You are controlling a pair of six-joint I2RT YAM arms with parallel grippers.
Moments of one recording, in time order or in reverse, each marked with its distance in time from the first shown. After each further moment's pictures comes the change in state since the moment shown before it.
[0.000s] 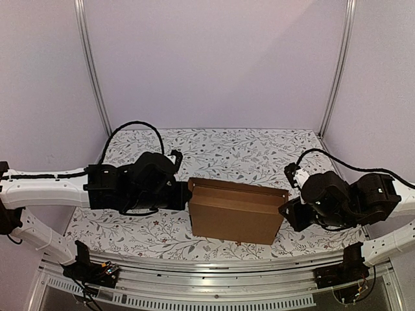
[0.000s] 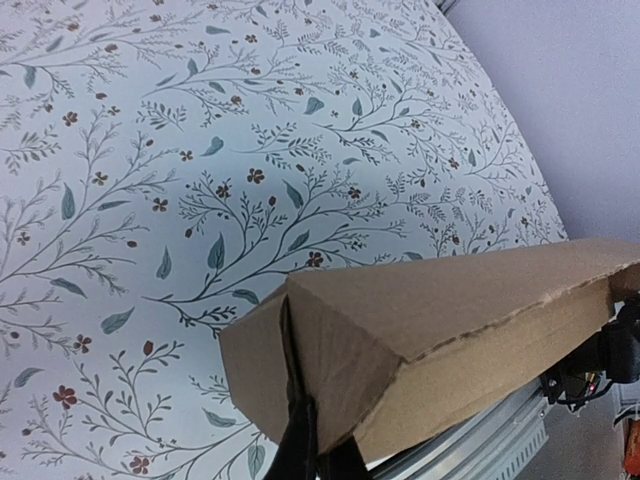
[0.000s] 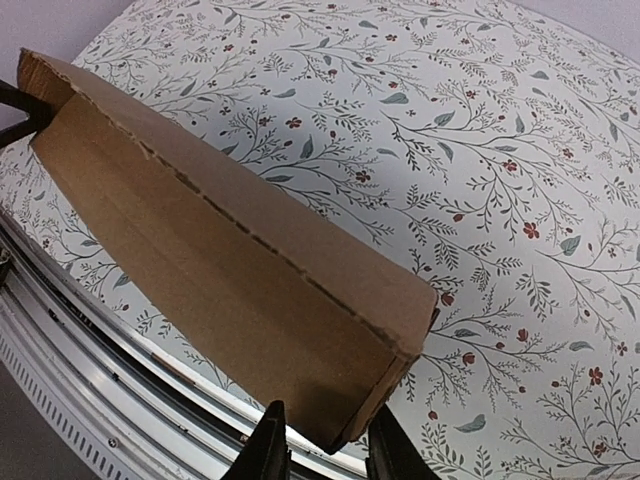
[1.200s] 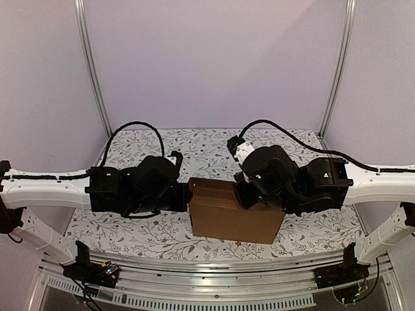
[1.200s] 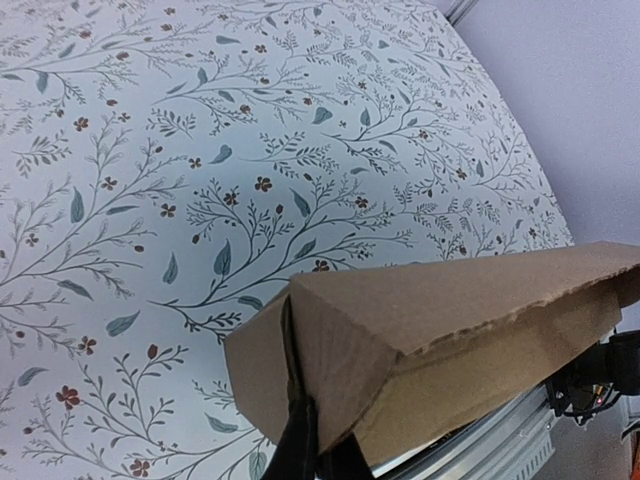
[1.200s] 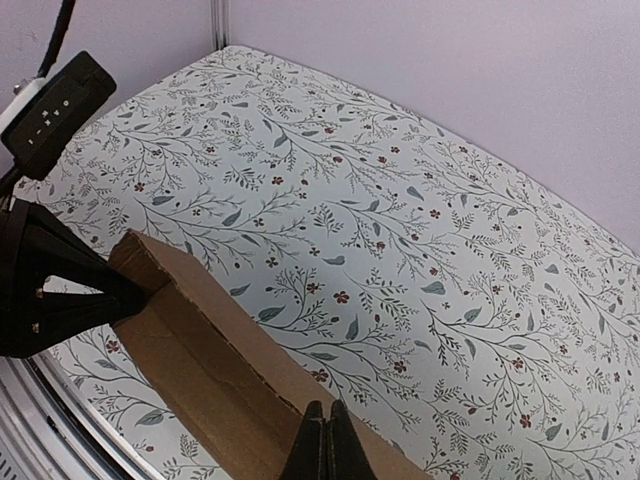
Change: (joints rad) left arm -0.034 0.014 0.002 0.005 -0.072 -0.025; right arm 0.005 0.431 0.352 0.310 0.165 -0.371
